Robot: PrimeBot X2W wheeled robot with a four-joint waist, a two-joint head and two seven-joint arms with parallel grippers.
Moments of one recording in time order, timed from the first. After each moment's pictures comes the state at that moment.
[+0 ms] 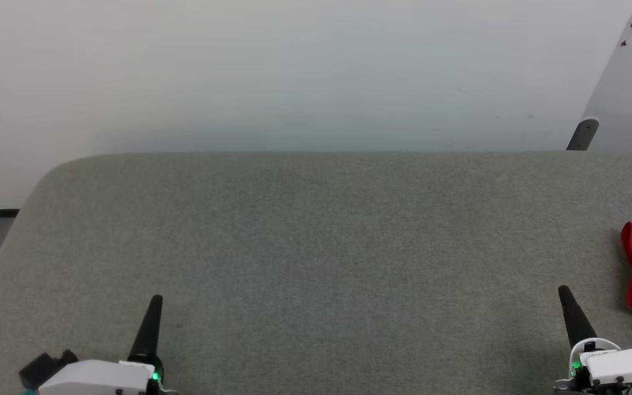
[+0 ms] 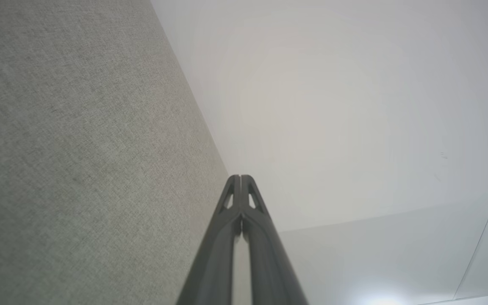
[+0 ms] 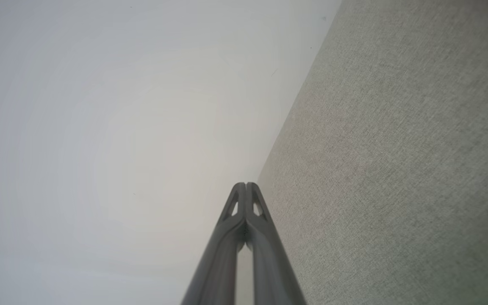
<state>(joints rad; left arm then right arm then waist) -0.05 0.10 0.09 0.25 -1.35 -0.12 0.04 -0.07 -0.08 -0.09 0.27 1.32 0.13 0.04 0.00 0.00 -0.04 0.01</state>
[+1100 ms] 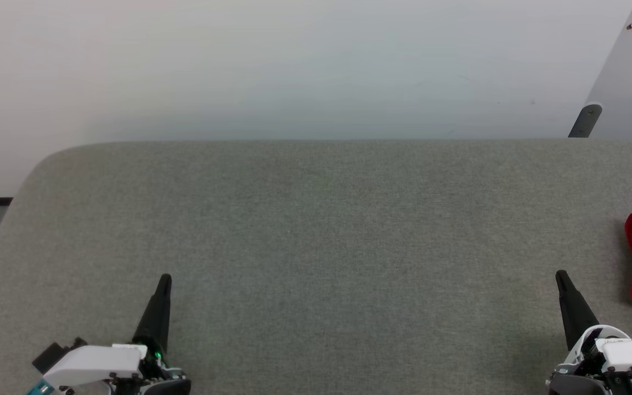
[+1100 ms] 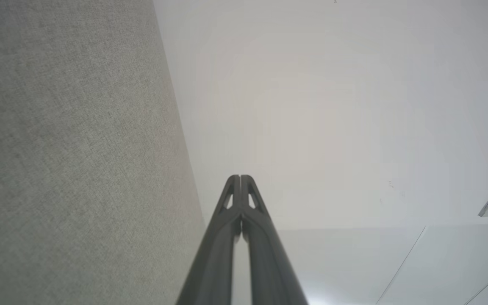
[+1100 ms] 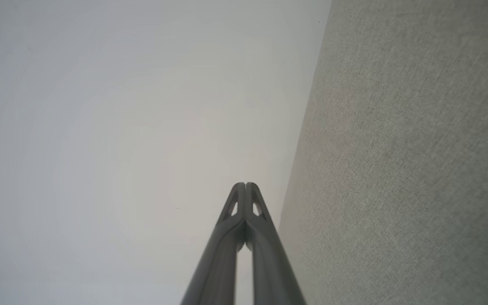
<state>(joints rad) -0.10 0.06 0.11 0.25 -1.57 -0.12 0.11 -0.10 -0.05 -0.11 0.25 1.57 0.13 0.11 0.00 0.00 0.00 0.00</state>
